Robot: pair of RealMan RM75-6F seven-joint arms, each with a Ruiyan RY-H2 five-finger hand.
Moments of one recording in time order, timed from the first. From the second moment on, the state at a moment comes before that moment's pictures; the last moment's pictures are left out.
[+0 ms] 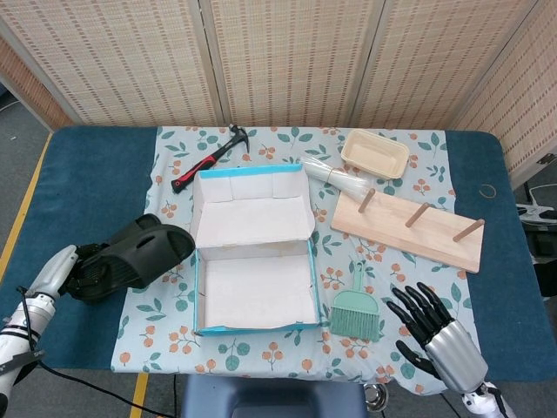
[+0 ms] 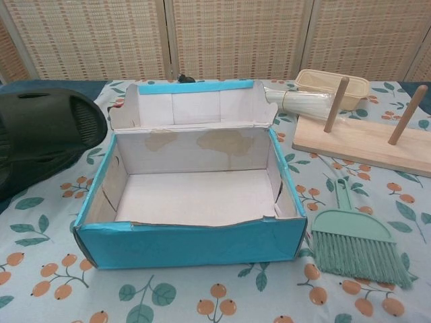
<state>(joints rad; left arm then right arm) -0.41 -1.01 -0.15 -1.64 1.19 0.87 -0.47 0.12 -1.34 -0.13 -1.39 -2.02 1.78 -0.01</state>
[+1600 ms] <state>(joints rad) -0.35 -1.16 -0.03 -1.36 1.49 1.07 -0.52 0.09 -1.29 -0.13 -1.48 -1.99 1.69 -0.11</state>
